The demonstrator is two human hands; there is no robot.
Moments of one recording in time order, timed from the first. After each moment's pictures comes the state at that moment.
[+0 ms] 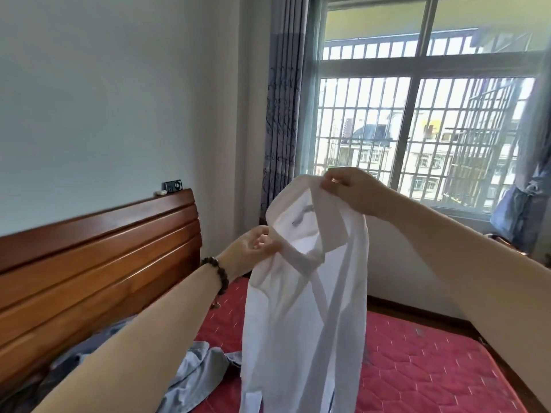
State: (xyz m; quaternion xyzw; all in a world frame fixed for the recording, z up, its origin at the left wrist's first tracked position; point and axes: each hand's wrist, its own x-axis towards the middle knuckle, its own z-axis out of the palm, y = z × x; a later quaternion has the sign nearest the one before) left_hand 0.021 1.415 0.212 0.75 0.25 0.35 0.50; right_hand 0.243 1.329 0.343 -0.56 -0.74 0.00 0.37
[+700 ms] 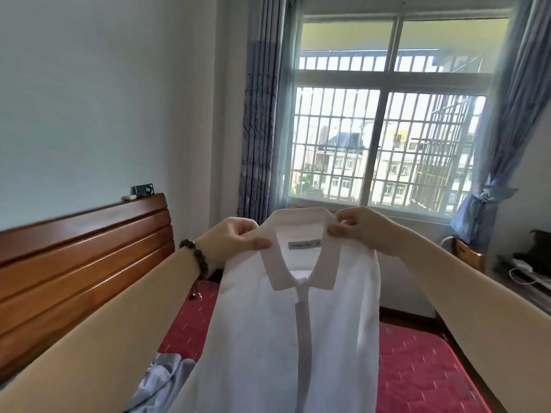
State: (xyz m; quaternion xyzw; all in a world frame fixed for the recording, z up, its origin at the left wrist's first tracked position) left_hand 0.036 1.416 0.254 0.76 0.22 0.31 0.52; right_hand 0.308 1.294 0.305 -0.65 -0.65 0.17 0.35
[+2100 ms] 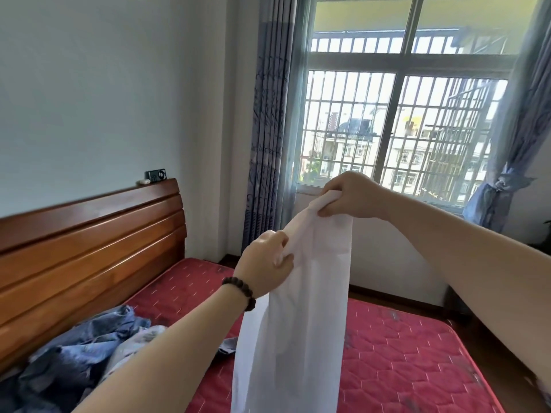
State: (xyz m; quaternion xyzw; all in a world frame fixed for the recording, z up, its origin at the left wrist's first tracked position) left_hand 0.053 1.372 0.179 0.84 0.27 0.45 0.12; right_hand 0.229 1.293 0.338 -0.66 -0.71 -0.01 0.24
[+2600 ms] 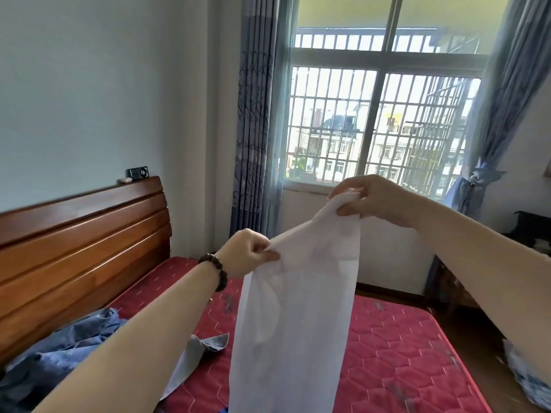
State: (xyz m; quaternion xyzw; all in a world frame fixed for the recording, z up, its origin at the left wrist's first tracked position) left_hand 0.038 1.382 0.204 0.86 0.22 0.33 0.31; right_hand 0.282 1.254 0.329 -0.62 -0.67 0.17 0.38
